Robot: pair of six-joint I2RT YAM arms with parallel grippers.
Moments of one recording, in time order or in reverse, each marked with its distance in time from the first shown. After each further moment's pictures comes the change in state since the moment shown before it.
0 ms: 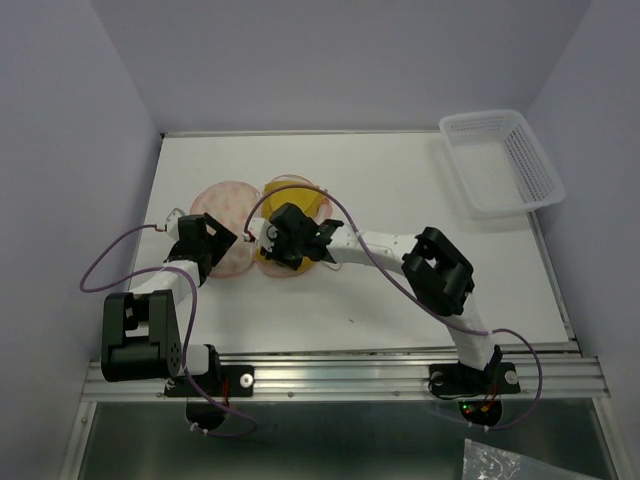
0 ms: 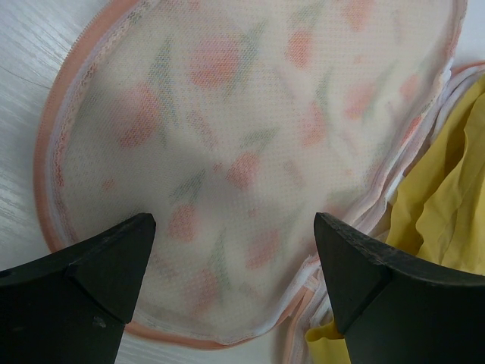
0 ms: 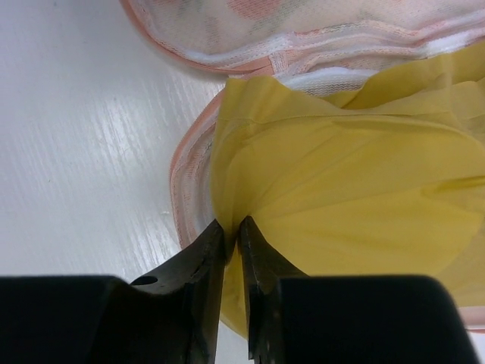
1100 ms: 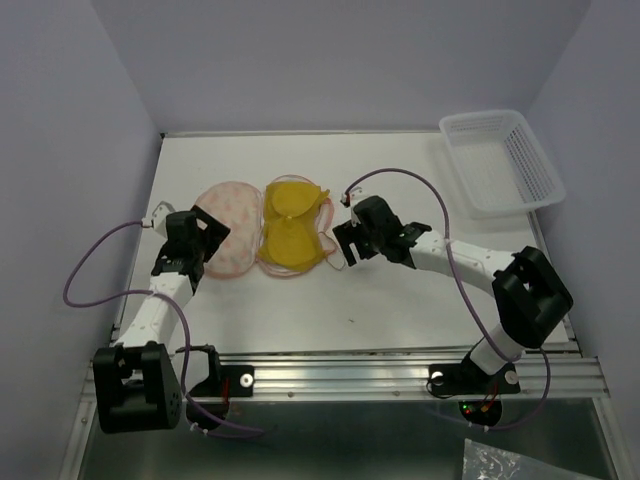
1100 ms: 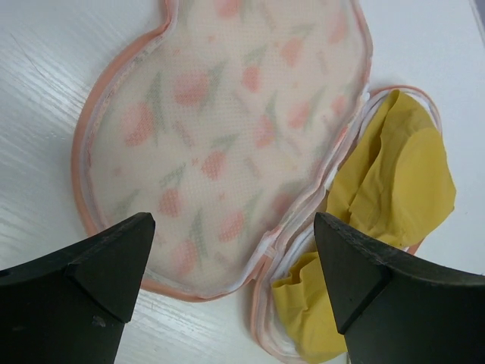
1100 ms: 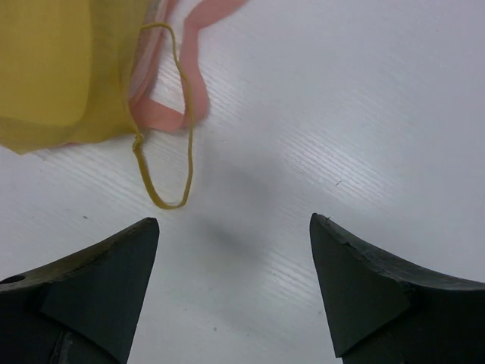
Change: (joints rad) left arm 0.000 -0.237 0.049 -0.196 -0.021 -0.002; right arm -0.231 -0.543 -0.594 0.091 0.278 0.452
